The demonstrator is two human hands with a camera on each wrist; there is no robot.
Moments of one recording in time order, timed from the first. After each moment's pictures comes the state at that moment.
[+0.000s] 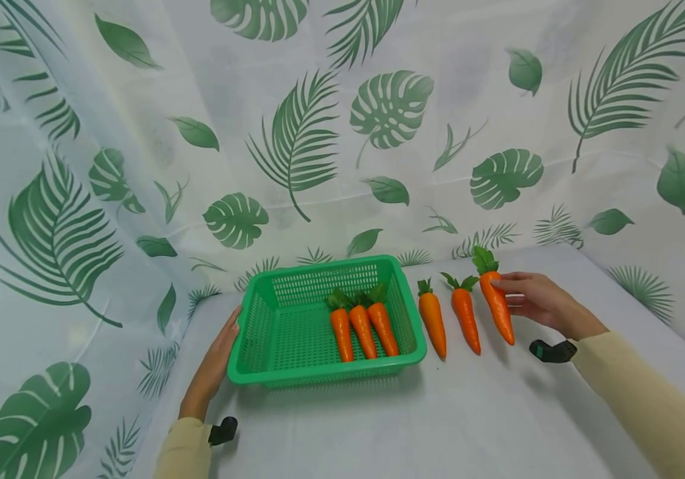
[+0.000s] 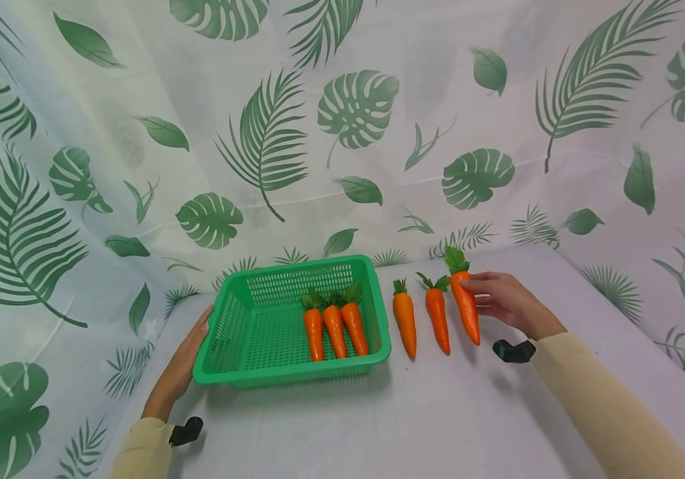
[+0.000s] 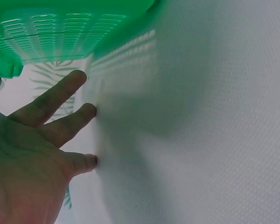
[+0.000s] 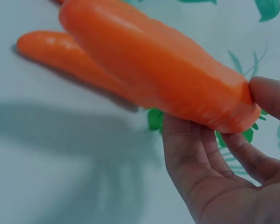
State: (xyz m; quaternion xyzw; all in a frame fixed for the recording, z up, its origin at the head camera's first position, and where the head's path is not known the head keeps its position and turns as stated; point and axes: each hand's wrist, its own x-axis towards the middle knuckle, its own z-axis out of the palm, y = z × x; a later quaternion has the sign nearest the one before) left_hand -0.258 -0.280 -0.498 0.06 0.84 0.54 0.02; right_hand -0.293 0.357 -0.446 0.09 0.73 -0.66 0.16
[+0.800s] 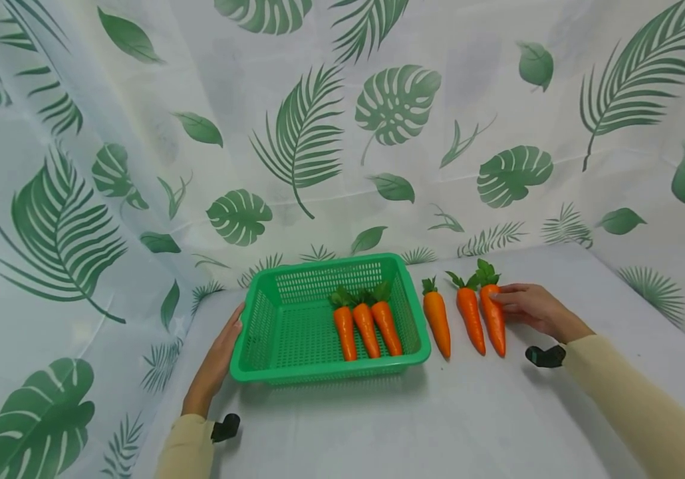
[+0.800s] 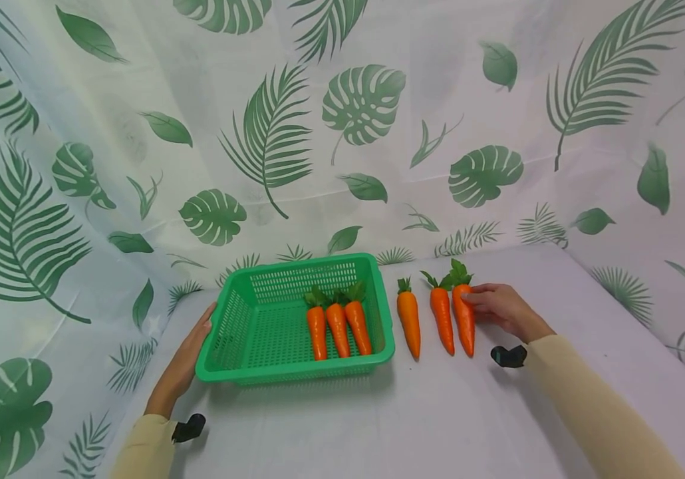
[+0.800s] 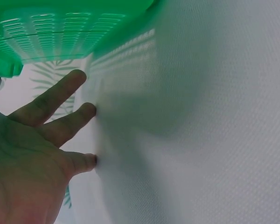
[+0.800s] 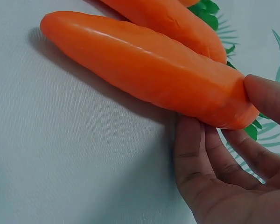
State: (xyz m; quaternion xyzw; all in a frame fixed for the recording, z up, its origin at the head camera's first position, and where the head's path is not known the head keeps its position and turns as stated) left_hand -0.260 -0.281 -0.500 0.06 0.84 0.54 0.02; right_hand -0.306 0.359 -0.487 0.09 0.79 -0.58 0.17
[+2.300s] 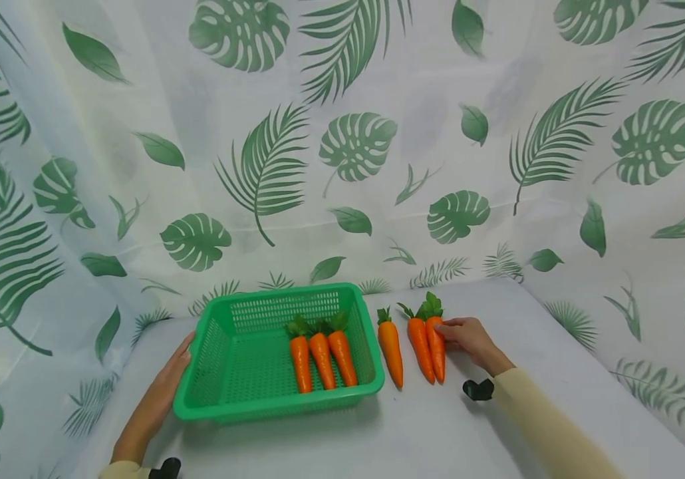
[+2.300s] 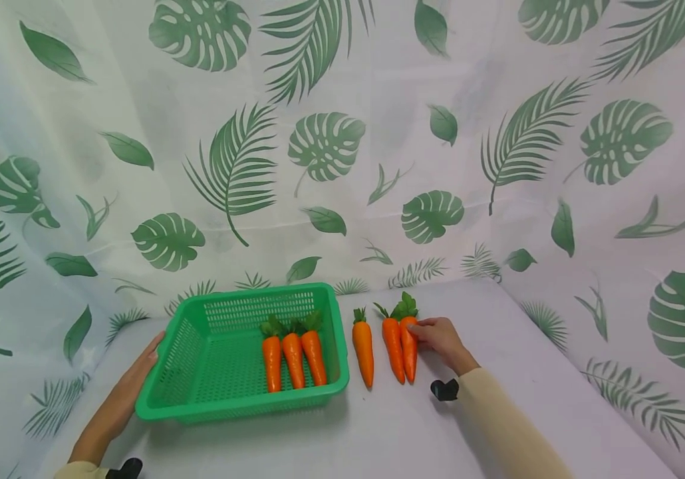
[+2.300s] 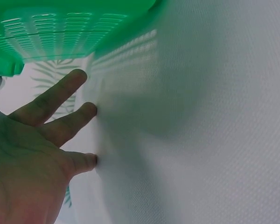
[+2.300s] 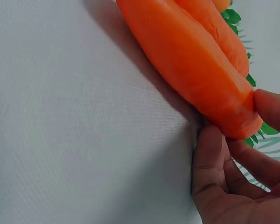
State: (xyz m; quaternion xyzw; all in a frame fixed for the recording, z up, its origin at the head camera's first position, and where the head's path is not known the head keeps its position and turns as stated) left_hand -0.258 -0.289 -0.496 0.08 0.84 0.53 0.05; right_hand -0.290 0.332 -0.498 0.13 0.83 -0.54 0.05
